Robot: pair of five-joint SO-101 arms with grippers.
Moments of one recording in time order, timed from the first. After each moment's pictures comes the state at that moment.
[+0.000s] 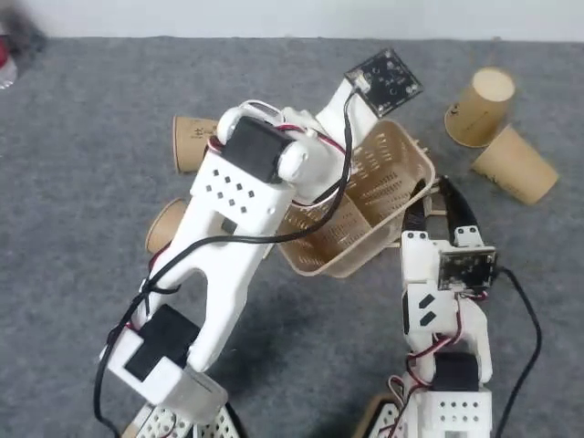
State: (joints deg) left arm 27.6 4.5 -28.4 99.3 -16.3; right arm -2.8 -103.2 95.2 18.8 6.5
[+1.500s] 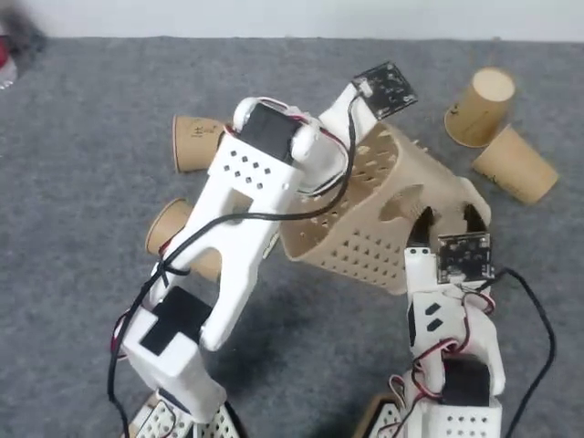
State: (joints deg) left arm 25.6 12.9 -28.0 96.9 -21.6; right arm -2.0 -104.3 87.0 42.5 13.0
